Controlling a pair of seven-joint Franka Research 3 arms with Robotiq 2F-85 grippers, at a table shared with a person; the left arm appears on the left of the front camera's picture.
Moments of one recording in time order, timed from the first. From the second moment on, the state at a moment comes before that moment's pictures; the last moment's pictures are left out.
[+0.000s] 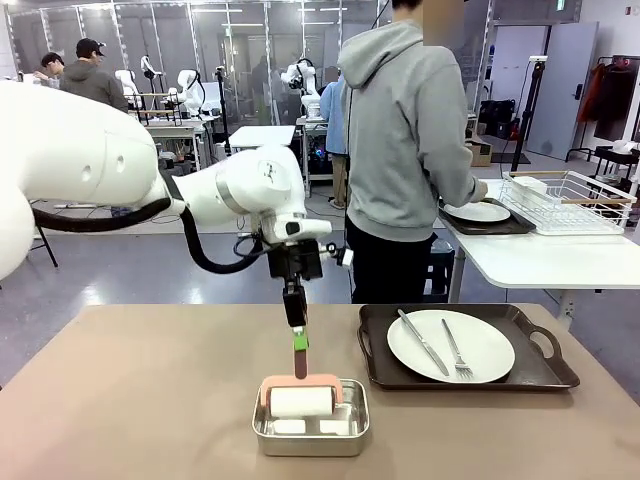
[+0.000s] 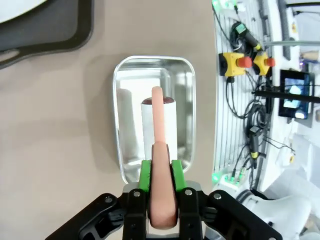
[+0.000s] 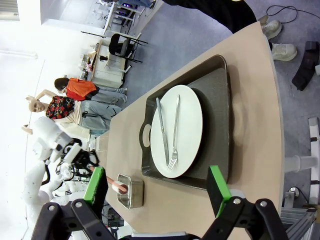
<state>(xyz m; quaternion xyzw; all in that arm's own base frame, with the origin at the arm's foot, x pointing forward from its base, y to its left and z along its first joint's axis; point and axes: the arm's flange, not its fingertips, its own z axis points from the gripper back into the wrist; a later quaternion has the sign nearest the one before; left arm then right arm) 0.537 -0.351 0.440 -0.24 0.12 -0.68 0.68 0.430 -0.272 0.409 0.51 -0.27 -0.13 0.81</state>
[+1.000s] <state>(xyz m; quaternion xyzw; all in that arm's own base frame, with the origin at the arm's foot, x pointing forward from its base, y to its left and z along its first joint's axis) 0.476 -0.235 0.563 -0.11 -0.10 -0.39 0.91 0.430 -0.272 0.409 0.51 -0.27 -0.13 0.81</state>
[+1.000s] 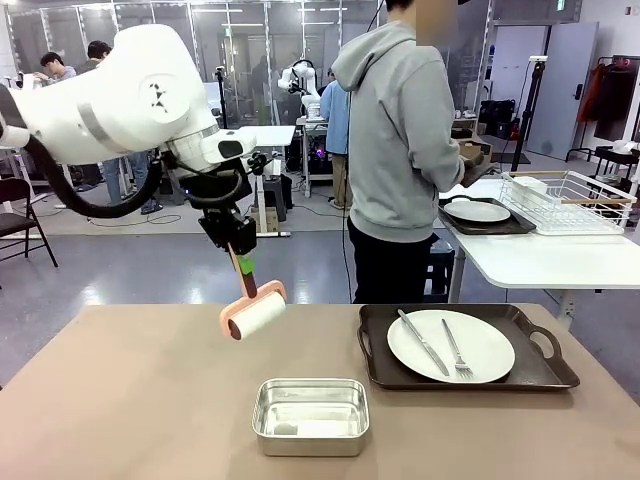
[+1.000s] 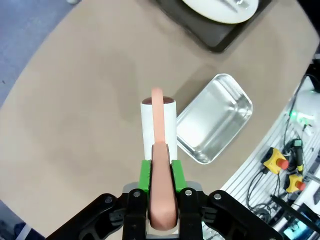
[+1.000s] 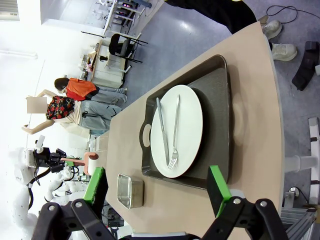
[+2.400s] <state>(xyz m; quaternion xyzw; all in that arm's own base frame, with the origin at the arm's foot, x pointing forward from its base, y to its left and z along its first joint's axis) 0.550 -0.152 0.507 -0.15 -0.10 -0.16 0.97 0.430 -0.272 0.409 0.51 -0.27 -0.13 0.81</state>
